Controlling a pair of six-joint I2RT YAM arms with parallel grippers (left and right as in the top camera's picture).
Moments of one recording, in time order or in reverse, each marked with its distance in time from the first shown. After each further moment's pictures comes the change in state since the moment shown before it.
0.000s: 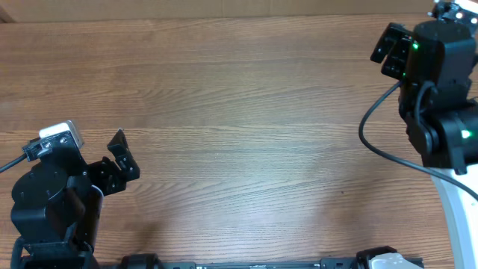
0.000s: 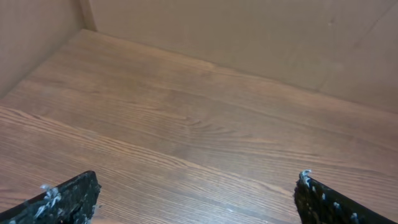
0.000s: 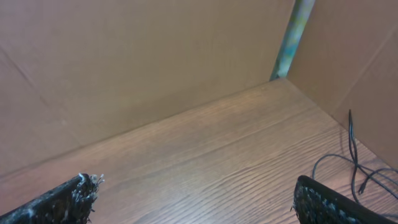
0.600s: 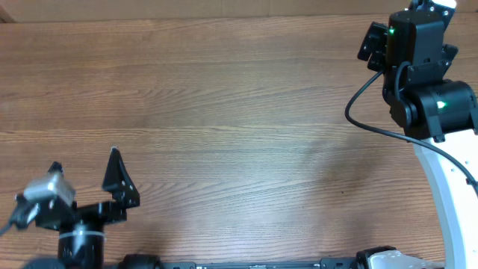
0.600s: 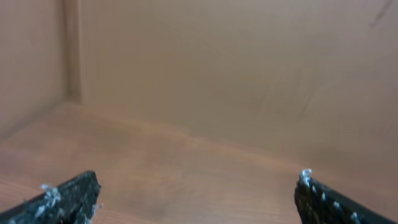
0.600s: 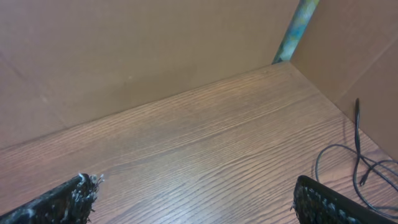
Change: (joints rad) left arm -0.106 -0.350 -0.223 0.283 -0.057 -0.034; right arm 0.000 0.097 -0.002 0.000 0.000 0.000
